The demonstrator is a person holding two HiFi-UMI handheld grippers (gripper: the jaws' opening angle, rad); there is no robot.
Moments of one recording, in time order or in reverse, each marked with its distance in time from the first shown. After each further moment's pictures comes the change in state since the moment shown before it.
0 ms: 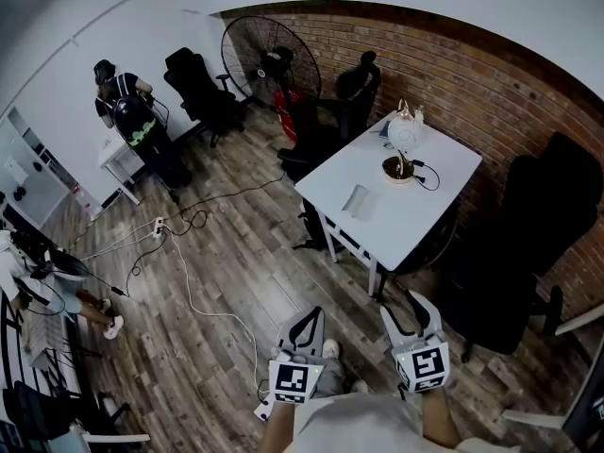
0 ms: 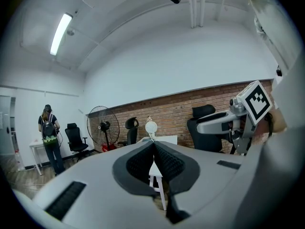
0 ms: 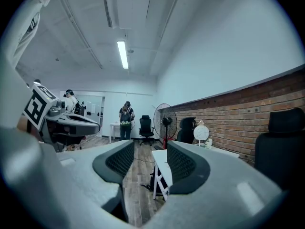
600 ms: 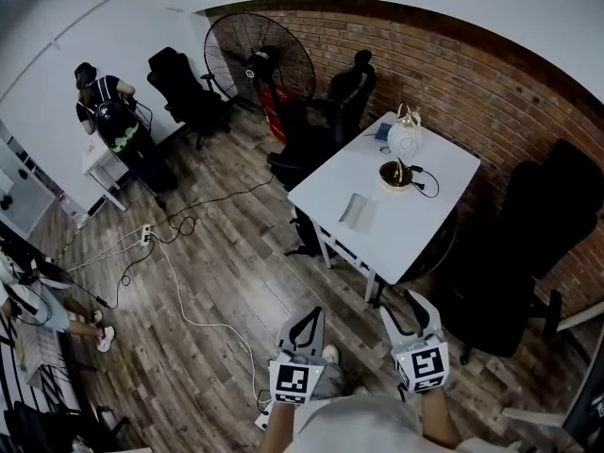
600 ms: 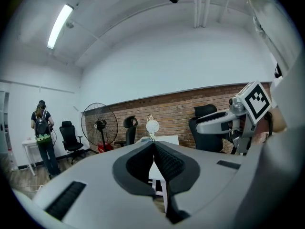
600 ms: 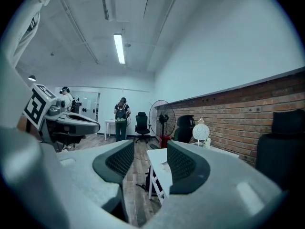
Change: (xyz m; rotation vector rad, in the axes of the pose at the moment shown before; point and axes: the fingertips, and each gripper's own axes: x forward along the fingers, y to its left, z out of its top) left arm 0.061 0.049 -0.001 0.011 -0.035 -0.058; right arm 0.068 -0.019 -0.001 0.003 0.041 -0.058
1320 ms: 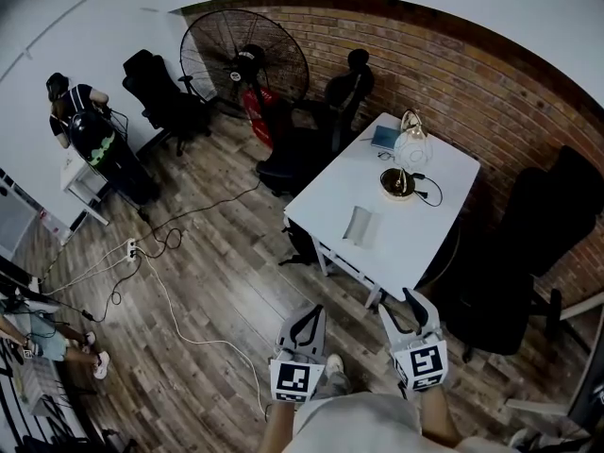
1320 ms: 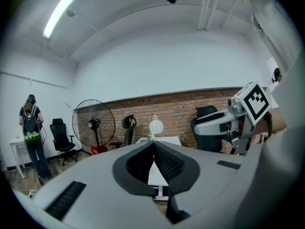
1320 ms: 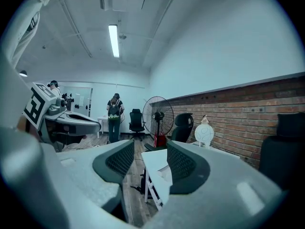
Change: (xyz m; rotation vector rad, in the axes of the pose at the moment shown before) left arm 0.073 0.089 -0.007 -0.037 0.037 -0.091; right arm 0.109 -0.002 0.020 -0.005 0.033 -0.066
